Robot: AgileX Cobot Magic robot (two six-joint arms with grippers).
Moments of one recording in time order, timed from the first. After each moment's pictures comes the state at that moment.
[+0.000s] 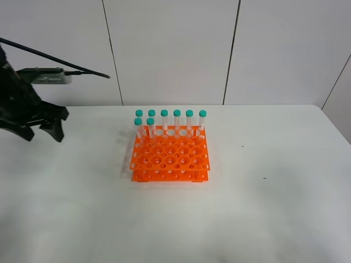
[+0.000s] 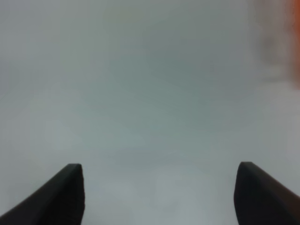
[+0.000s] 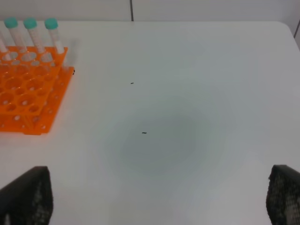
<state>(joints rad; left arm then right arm) -0.02 1.62 -1.25 0.03 0.98 0.00 0.06 0.00 -0.50 0.02 1.03 -0.02</state>
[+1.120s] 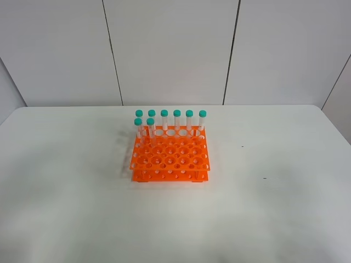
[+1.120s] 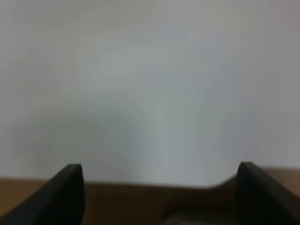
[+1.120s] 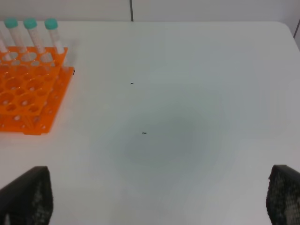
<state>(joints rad) 0.07 0.31 -0.49 -0.01 1.05 0.00 0.06 0.00 -0.50 0.02 1.03 -0.02</state>
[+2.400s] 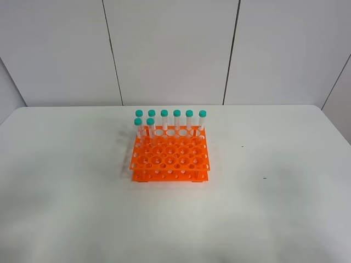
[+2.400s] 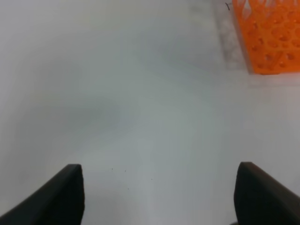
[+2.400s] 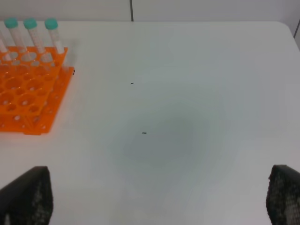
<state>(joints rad) -0.05 -0.01 -0.48 0.00 1.05 0.00 0.06 0.00 -0.50 0.02 1.03 -0.02</state>
